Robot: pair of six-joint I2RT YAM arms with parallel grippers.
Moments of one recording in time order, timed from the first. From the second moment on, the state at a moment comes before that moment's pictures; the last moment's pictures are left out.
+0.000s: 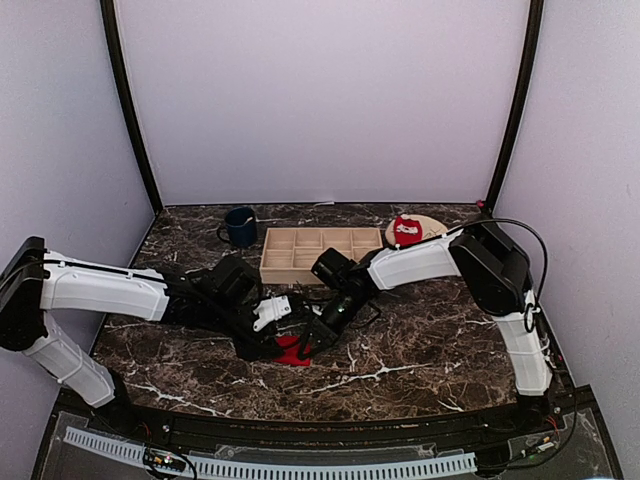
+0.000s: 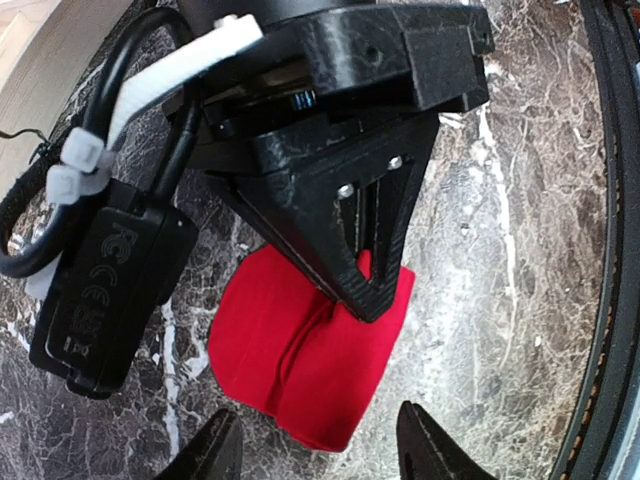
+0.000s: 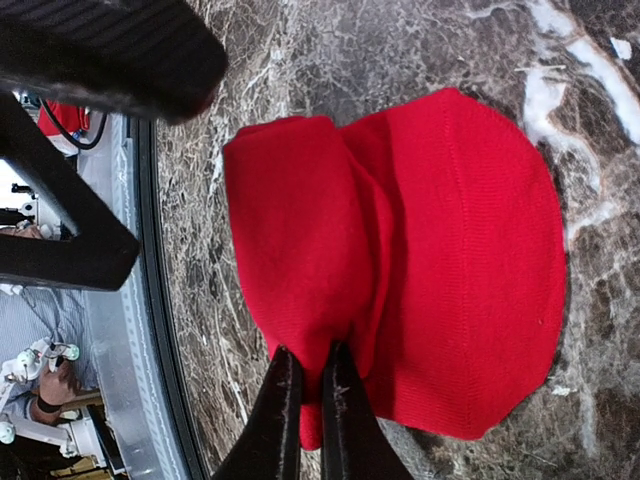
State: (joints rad) left arm -0.91 1.47 0.80 -0.30 0.19 0.29; right arm 0.91 2.25 1.52 -0.52 -0.88 -0.08
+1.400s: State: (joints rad) left arm -0.96 1.66 0.89 -0.37 0.12 0.40; right arm 0.90 2.27 1.56 -0.59 -0.90 -0.10
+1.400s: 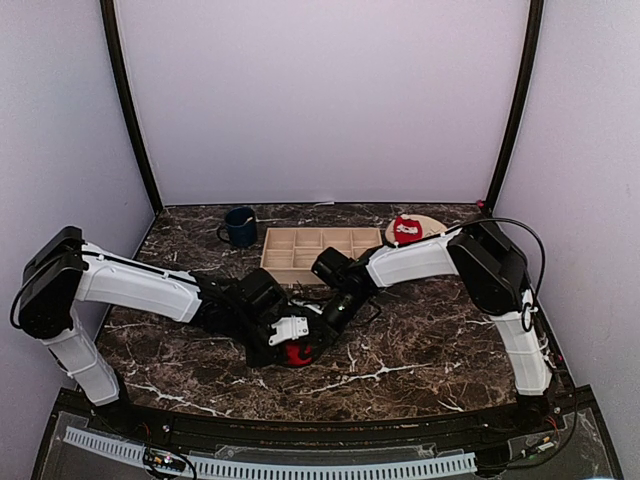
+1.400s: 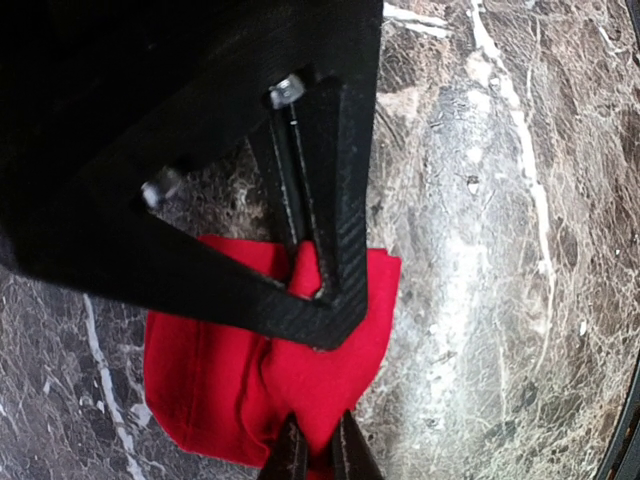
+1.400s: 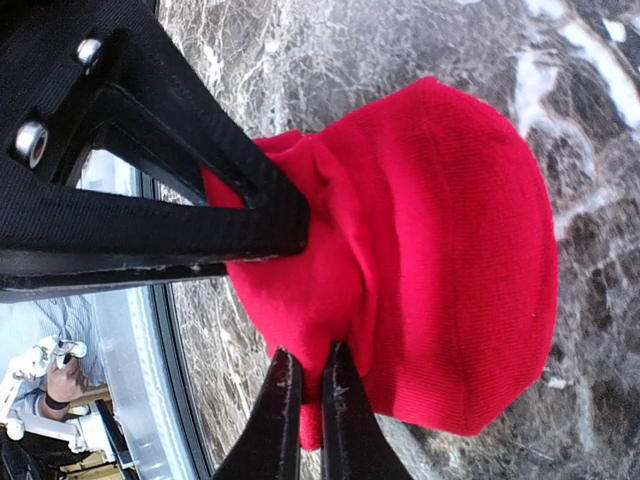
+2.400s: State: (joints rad) left arm -0.77 1.89 1.14 -0.58 0.58 0.35; right arm 0.82 2.15 1.31 -0.32 -0.94 0.06
